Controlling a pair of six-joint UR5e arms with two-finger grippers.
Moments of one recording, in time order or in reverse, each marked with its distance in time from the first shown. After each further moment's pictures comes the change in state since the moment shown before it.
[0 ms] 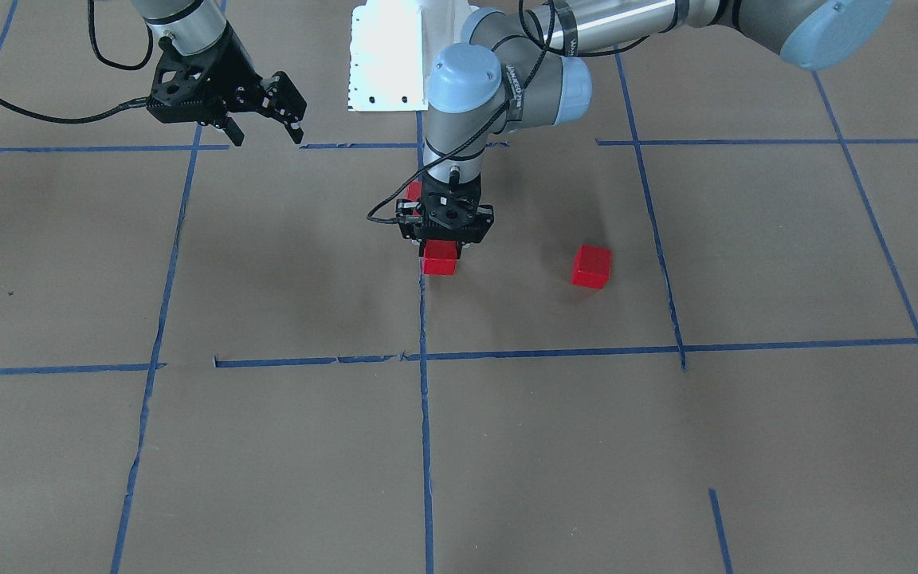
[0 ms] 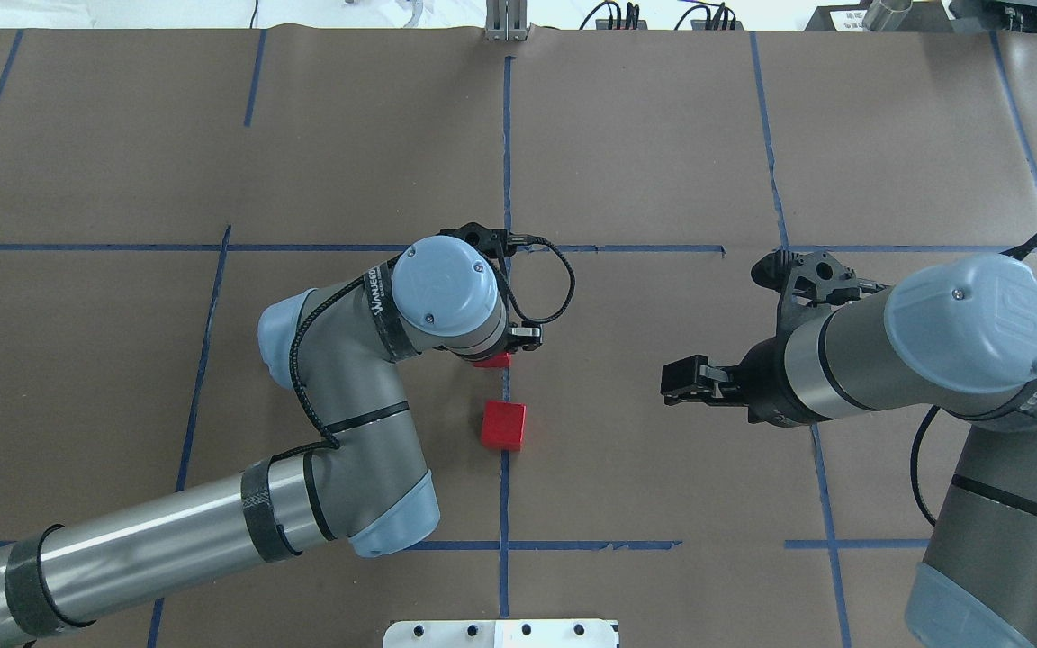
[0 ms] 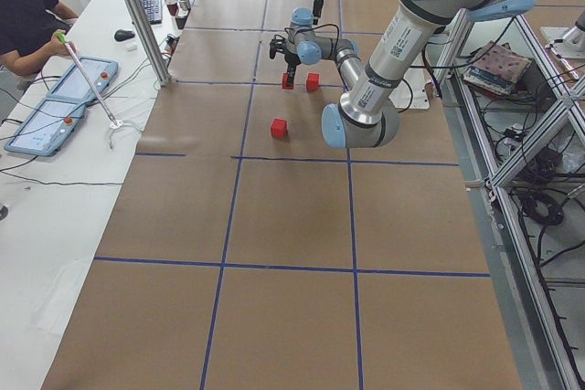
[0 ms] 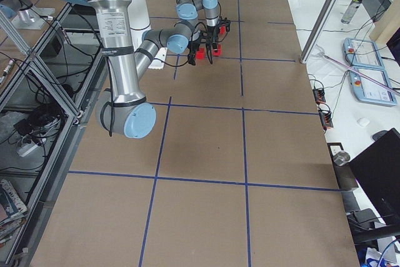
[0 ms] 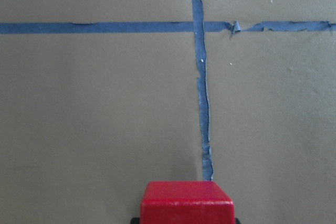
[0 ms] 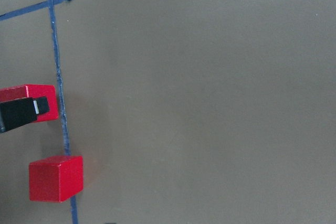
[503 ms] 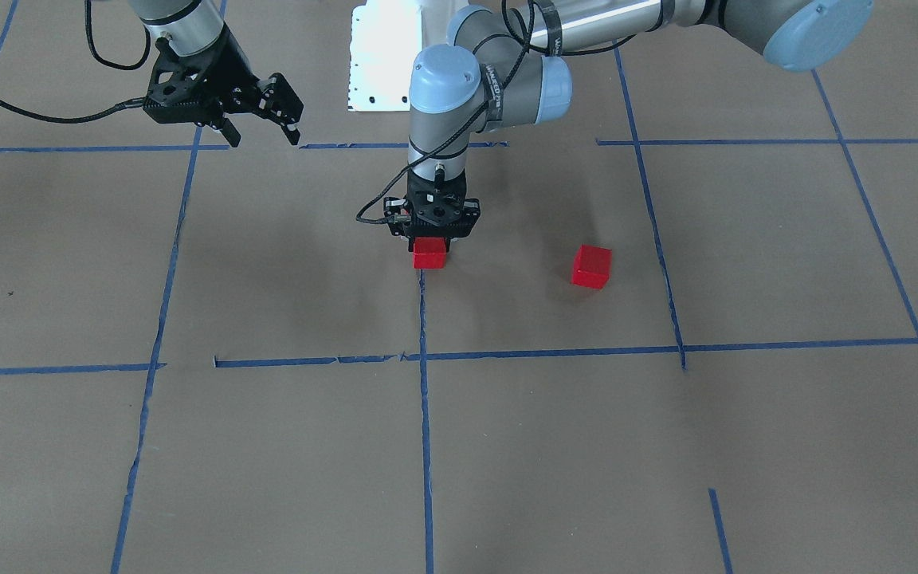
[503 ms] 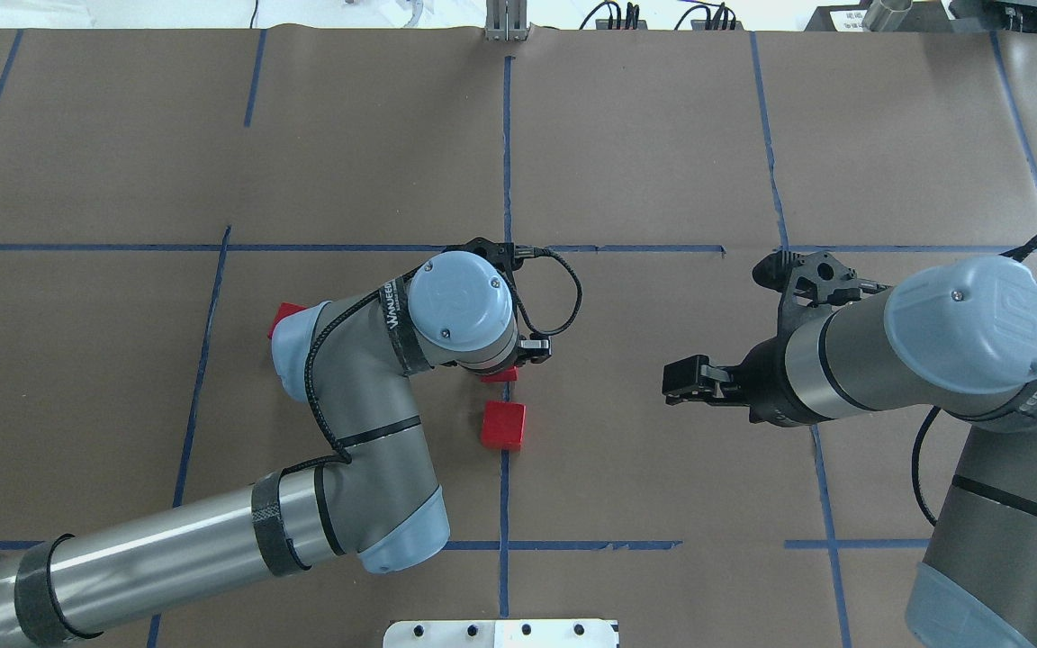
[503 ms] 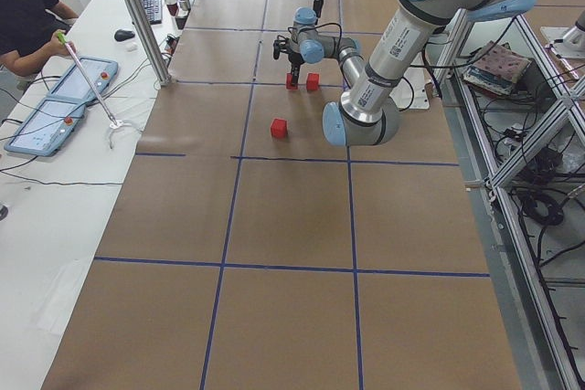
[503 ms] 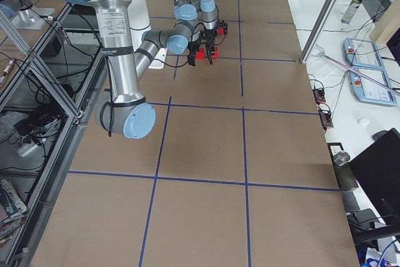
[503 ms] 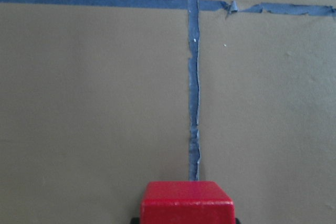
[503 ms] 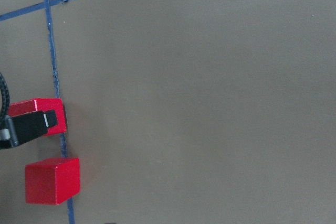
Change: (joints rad) left arm 0.023 -0.007 -0.004 0.028 0.002 -0.048; right arm -0.001 -0.002 -0.002 0.000 -0.004 0.001
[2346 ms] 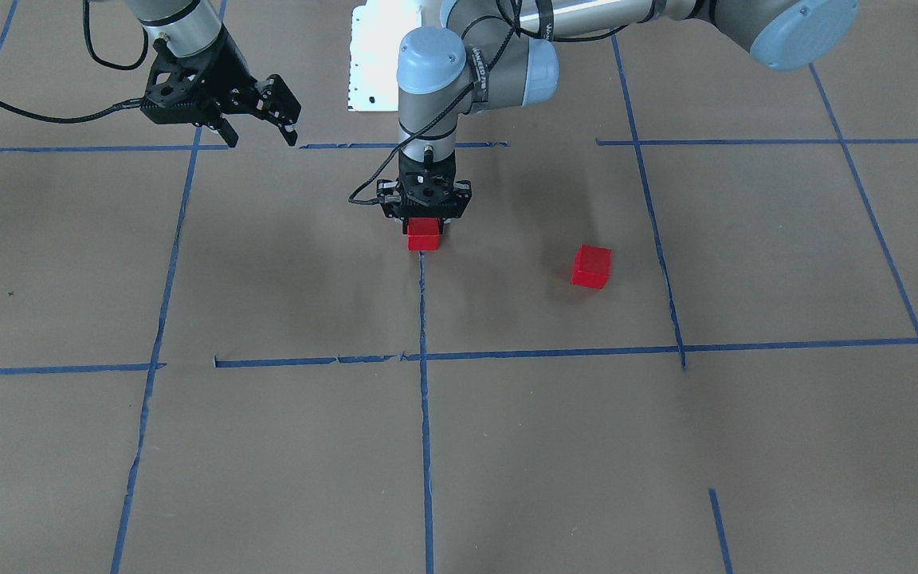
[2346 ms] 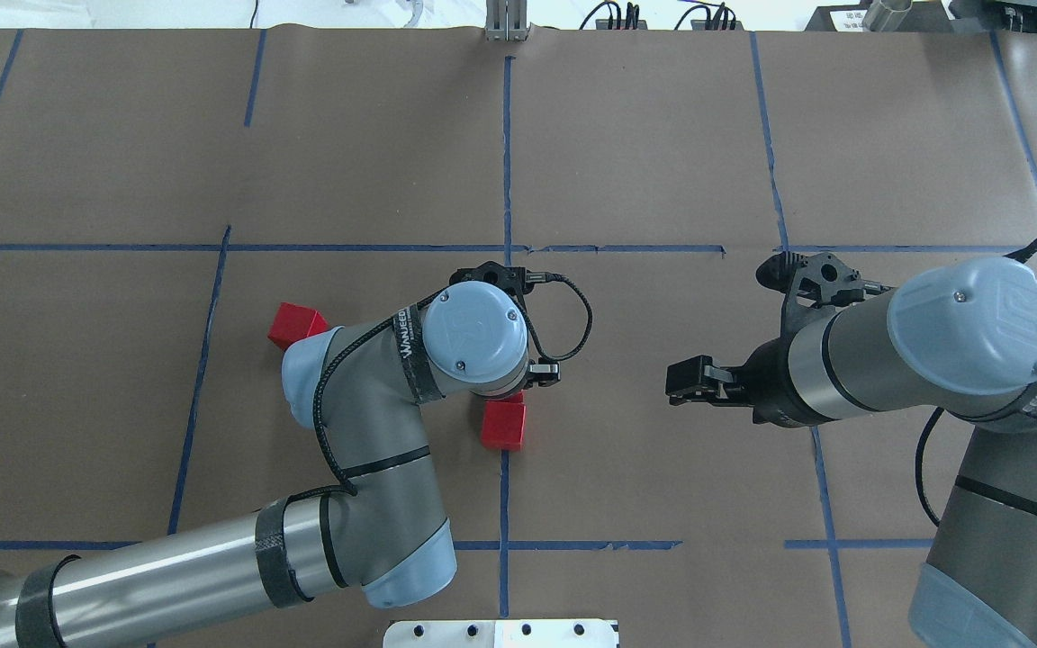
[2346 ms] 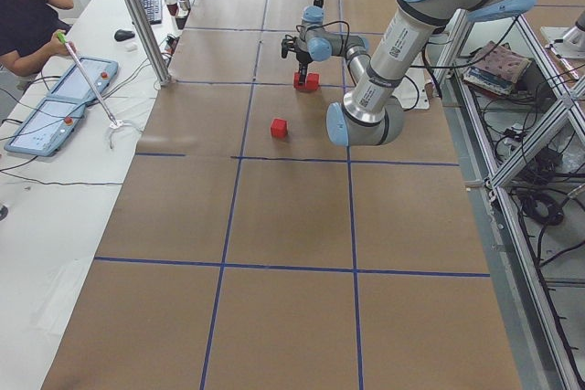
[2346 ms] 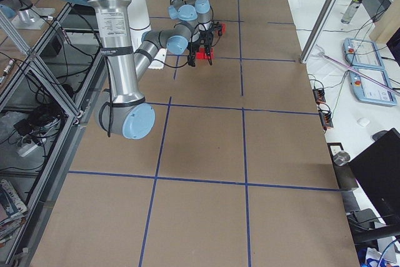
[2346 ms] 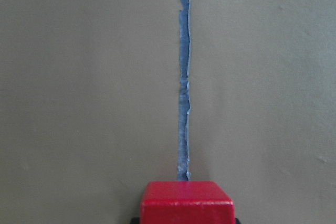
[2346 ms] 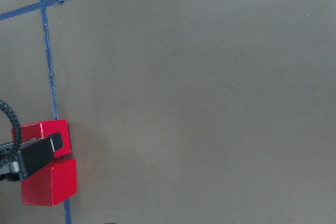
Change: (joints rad) left arm 0.041 0.003 -0.032 0.034 0.026 -0.010; right arm 0.001 -0.006 0.002 0.000 0.000 0.003
